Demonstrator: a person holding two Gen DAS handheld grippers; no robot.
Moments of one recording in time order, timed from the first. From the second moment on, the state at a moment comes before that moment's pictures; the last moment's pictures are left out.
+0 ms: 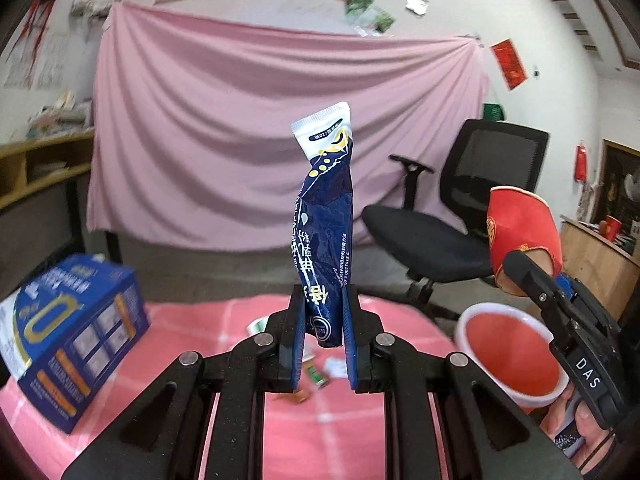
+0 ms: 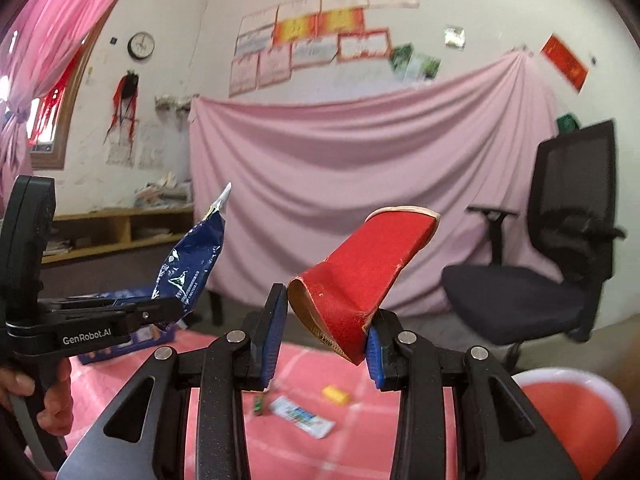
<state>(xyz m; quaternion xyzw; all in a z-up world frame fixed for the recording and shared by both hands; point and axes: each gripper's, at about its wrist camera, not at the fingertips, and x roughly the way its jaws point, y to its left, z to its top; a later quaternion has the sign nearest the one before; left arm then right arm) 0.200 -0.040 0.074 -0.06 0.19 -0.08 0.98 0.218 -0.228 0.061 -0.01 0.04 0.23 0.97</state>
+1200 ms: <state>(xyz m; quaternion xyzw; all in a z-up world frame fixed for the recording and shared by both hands) 0.298 -0.265 0.055 0.00 0.28 -0.26 0.92 0.247 -0.416 0.031 0.09 0.16 0.01 0.98</state>
